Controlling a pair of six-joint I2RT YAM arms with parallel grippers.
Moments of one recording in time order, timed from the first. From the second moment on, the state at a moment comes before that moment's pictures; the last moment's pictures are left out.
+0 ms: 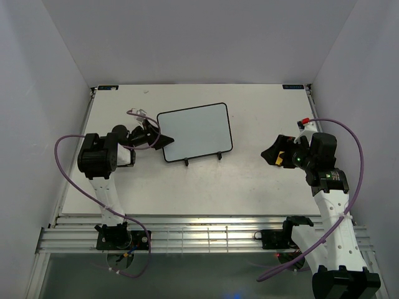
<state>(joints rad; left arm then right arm) 0.02 2.09 0.80 1.38 1.18 -0.66 -0.01 0.77 0.80 -0.60 -0.46 0.23</state>
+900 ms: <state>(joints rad) 0.06 1.60 0.80 0.60 0.57 -0.32 -0.01 0.77 0.80 -0.61 -0.42 0.20</state>
